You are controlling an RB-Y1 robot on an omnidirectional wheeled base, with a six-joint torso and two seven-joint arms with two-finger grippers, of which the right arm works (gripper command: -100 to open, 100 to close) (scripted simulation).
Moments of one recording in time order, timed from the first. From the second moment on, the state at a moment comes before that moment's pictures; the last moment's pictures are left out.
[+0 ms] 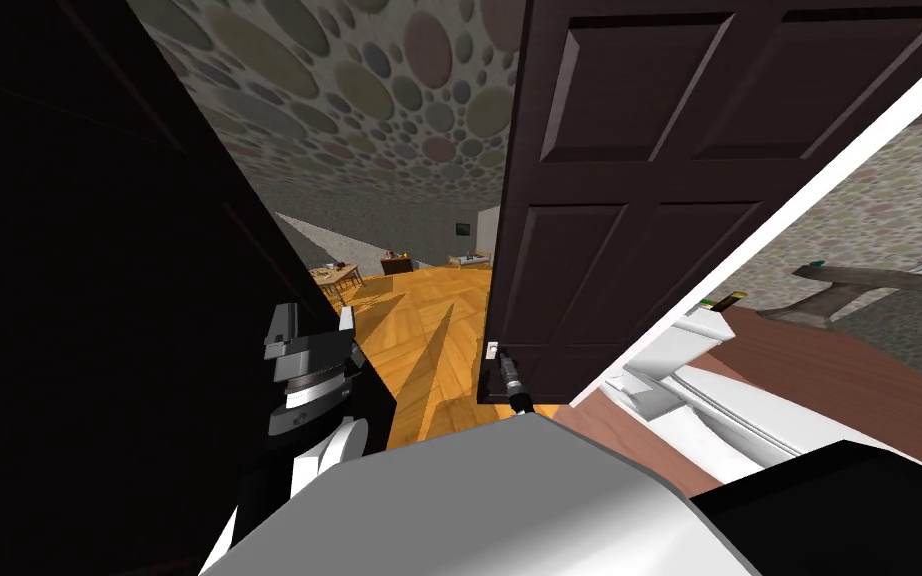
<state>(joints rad) 0.10 -0.07 -0.06 -0.92 -0.04 -0.74 -0.01</state>
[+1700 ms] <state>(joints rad) 0.12 -0.04 -0.07 -0.93 -0.05 -0.77 0.01</state>
